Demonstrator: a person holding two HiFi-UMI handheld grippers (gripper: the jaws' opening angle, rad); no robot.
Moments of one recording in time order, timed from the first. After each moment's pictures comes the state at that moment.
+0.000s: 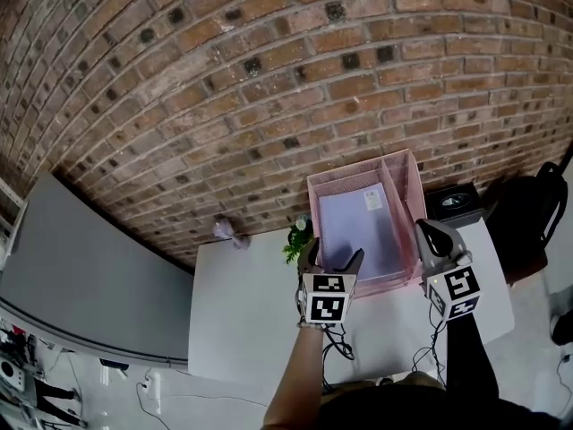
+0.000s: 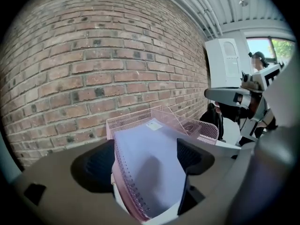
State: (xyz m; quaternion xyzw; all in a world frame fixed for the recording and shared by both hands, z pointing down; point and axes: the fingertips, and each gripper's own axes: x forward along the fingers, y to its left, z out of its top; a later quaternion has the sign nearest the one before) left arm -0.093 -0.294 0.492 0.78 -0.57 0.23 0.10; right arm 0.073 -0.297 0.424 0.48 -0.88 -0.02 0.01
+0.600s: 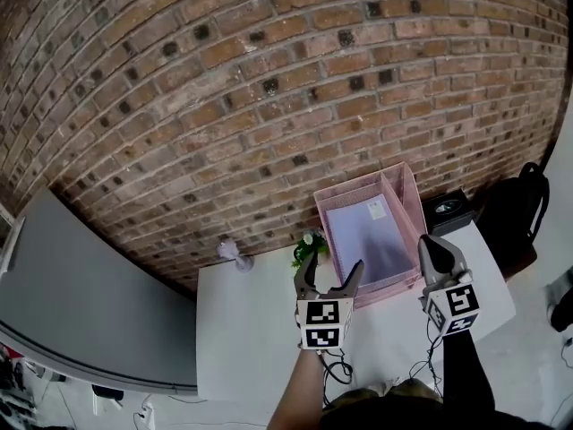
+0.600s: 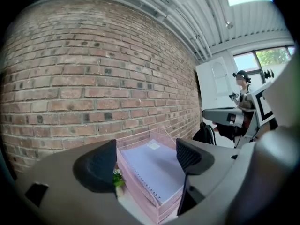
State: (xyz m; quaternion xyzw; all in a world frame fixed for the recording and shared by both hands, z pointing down) left arm -0.128 -0.249 0.425 0.82 -0.55 0.13 0.04; right arm 0.049 -0.241 0.394 0.55 -0.83 -0.02 -0.02
